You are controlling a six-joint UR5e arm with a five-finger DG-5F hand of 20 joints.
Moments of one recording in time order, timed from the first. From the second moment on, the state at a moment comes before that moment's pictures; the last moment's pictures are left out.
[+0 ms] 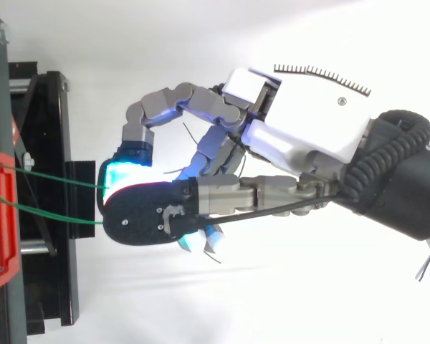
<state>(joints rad) 0.26 -2.28 -1.04 -3.15 -0.90 0.12</state>
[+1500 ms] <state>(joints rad) 0.26 -2.28 -1.04 -3.16 -0.90 0.12</state>
